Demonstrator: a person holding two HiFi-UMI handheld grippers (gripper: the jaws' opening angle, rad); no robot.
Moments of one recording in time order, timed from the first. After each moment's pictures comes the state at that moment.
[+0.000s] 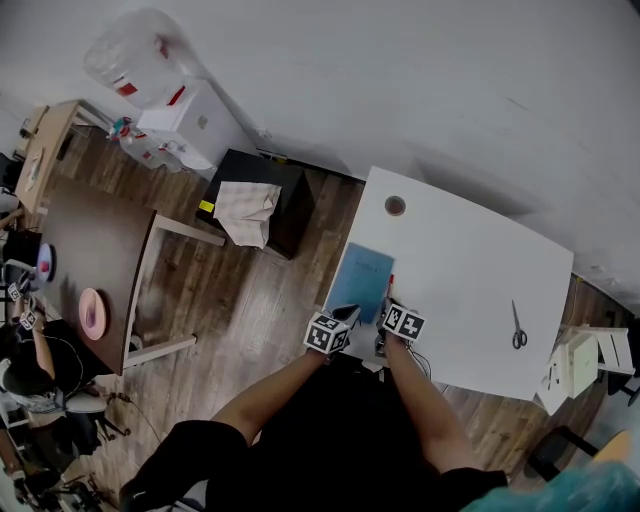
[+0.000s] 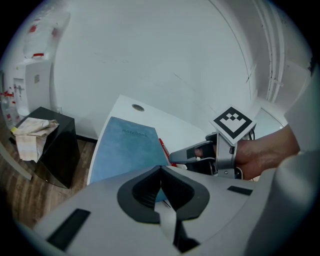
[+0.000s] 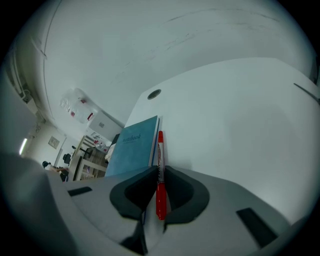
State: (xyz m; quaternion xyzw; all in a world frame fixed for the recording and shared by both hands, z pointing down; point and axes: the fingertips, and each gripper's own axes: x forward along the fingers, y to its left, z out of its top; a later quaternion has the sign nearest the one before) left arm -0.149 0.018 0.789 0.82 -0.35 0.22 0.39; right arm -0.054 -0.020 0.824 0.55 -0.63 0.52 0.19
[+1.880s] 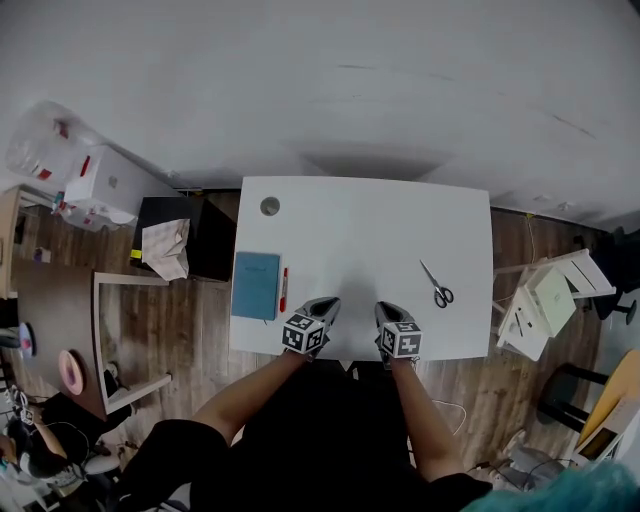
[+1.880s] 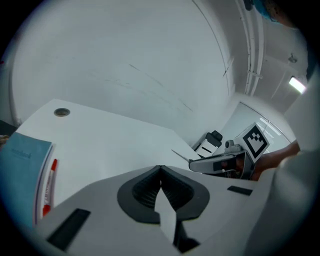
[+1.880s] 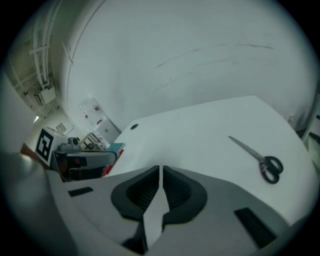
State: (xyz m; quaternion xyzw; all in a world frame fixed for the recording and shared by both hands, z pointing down) left arm 0.100 0.029 0.735 0.88 -0.25 0.20 0.34; right arm 0.212 0.056 0.740 0.55 -0.70 0.41 0.19
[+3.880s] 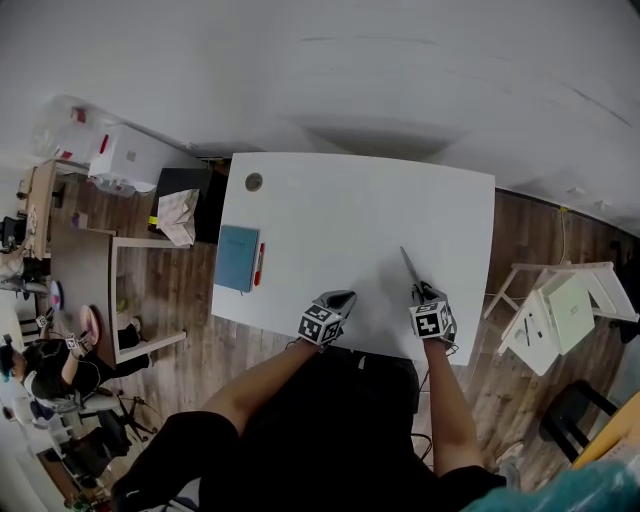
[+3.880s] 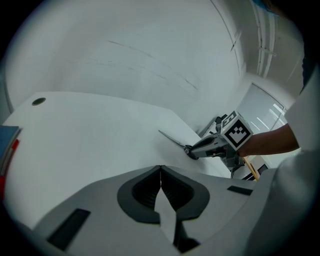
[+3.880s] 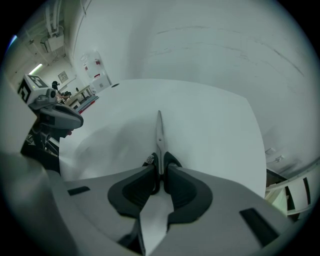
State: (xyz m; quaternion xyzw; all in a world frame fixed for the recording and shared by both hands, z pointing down) left arm 0.244 0.078 0.784 0.85 -0.28 0.29 0.34; right arm 0.431 0.083 0.827 0.47 -0.70 0.34 0.42
